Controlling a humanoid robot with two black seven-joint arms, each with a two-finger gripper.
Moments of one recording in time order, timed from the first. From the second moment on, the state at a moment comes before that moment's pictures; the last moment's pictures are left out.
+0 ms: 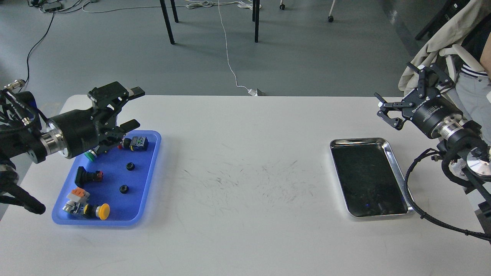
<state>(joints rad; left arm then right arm) -0.54 1.04 -0.61 -1.63 0.66 -0.22 -0.05 0.46 -0.56 1.07 1.05 0.10 0.30 -0.09</state>
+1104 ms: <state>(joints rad) -0.54 0.84 -0.46 -1.30 1.79 -0.13 -0.09 0.46 -0.57 1.07 1.05 0.09 0.31 -0.09</state>
